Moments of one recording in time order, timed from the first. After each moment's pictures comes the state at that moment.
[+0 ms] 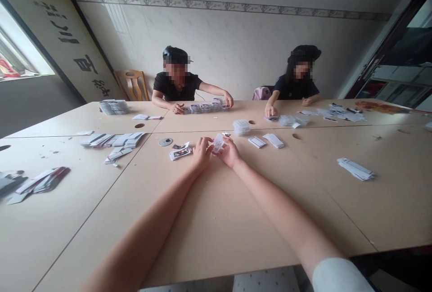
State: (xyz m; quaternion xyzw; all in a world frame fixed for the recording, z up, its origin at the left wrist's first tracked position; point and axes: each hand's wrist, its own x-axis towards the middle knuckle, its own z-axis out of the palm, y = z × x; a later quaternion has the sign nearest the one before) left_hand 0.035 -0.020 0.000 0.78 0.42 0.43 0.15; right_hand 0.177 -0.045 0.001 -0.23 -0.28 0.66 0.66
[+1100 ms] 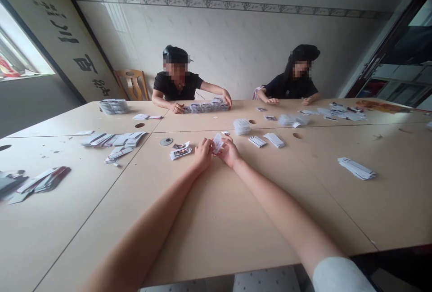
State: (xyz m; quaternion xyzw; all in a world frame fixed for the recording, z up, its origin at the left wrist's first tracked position) left_hand 0.039 -0.024 0.001 0.81 0.41 0.39 0.13; right_hand 0.175 -0.046 0.000 -0.23 -0.31 0.65 0.66
